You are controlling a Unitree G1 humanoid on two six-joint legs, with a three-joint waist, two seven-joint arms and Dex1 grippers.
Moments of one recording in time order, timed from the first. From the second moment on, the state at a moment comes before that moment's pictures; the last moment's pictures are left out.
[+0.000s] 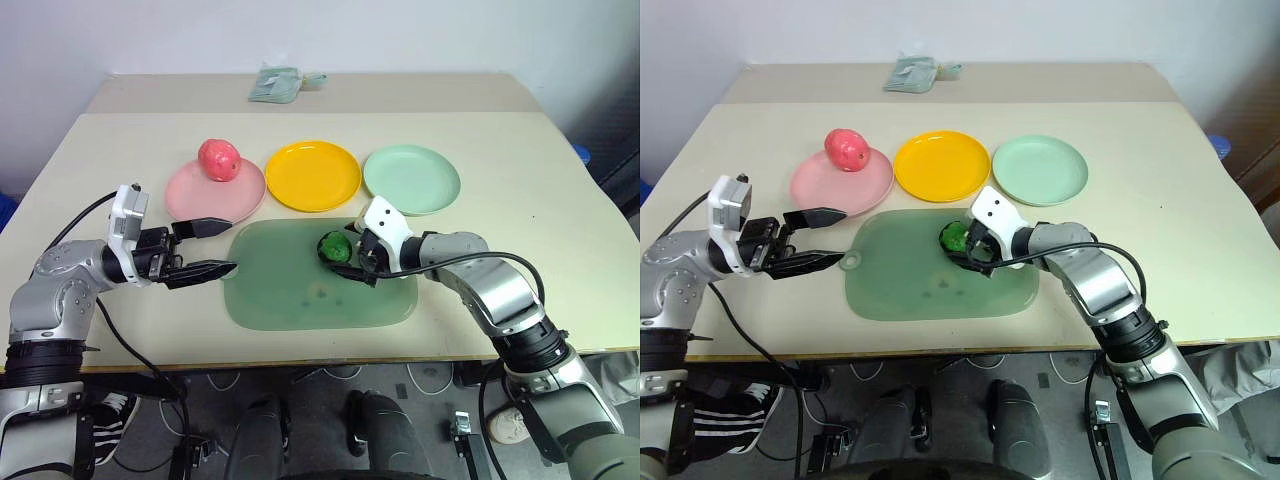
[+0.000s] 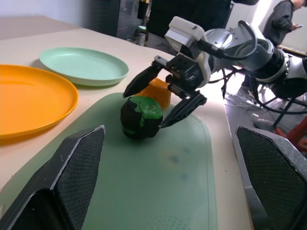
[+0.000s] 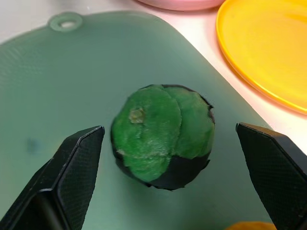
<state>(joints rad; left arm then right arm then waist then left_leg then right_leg) -0.39 0.75 0.21 0.16 -0.66 0.41 -1.46 -0.60 -0.52 0.32 -0.15 0.21 0.70 0.71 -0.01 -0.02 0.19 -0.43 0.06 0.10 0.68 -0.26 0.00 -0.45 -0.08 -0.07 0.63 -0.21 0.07</state>
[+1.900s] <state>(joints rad) -0.40 0.64 0.21 0.11 -0.70 0.46 -1.32 -0.52 -0.56 0.00 -0.14 0.32 0.65 0.70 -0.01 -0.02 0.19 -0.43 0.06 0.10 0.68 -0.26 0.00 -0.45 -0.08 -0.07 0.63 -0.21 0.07</state>
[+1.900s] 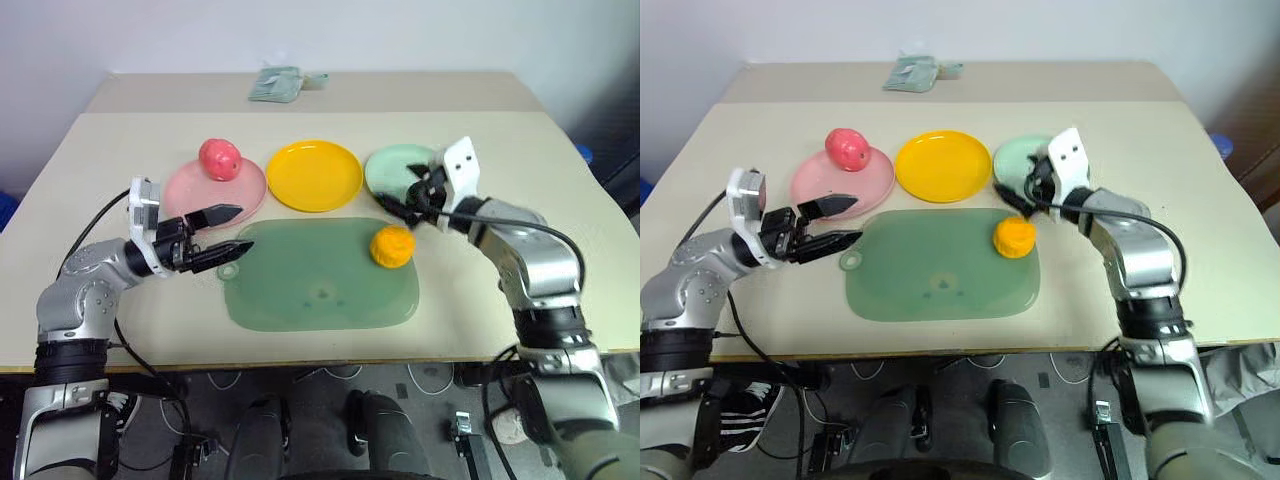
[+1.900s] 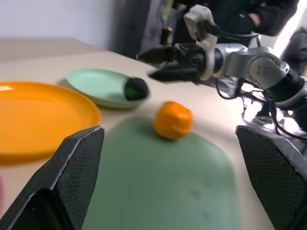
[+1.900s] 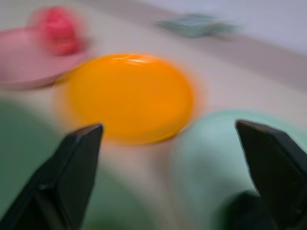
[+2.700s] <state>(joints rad) -0.45 0.62 0.22 0.20 -0.65 0.40 -1.24 -0.57 -0.49 0.07 -0.11 0.31 0.74 0.65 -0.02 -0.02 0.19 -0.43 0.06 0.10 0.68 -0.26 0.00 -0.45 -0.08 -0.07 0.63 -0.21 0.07</state>
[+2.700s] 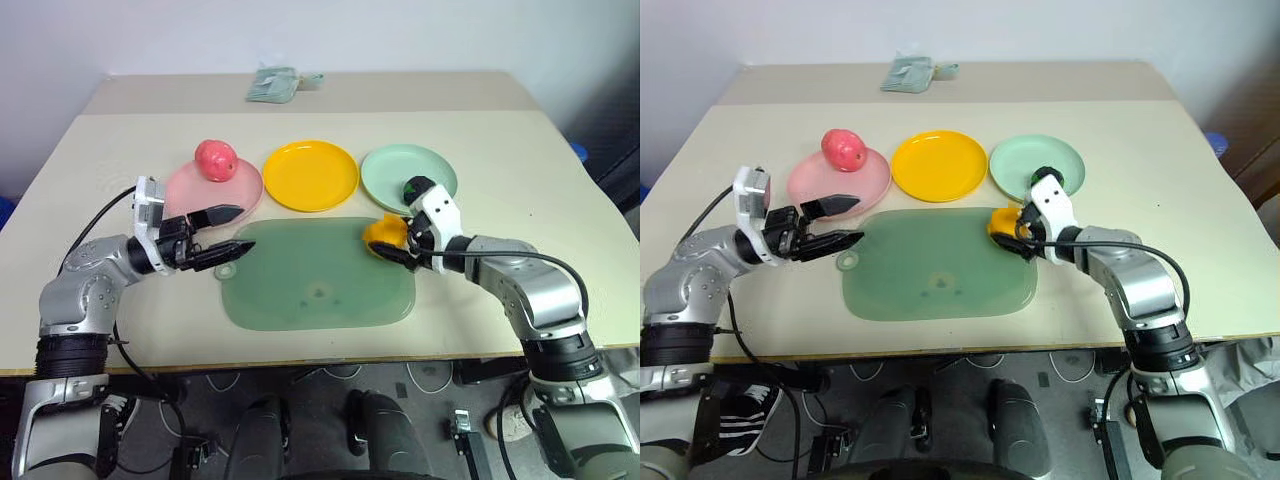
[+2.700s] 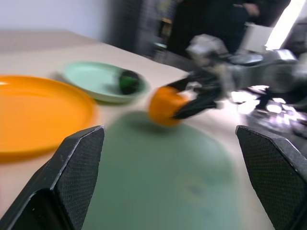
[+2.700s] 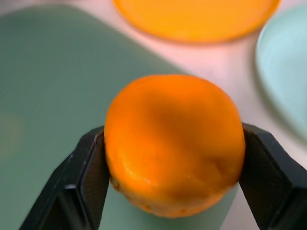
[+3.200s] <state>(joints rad) -0.32 0.58 0.29 0.12 -0.64 0.34 -1.05 -1.06 -0.08 0.07 1.00 0.10 0.07 0.42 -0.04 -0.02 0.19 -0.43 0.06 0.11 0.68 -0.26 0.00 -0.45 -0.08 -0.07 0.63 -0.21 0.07</state>
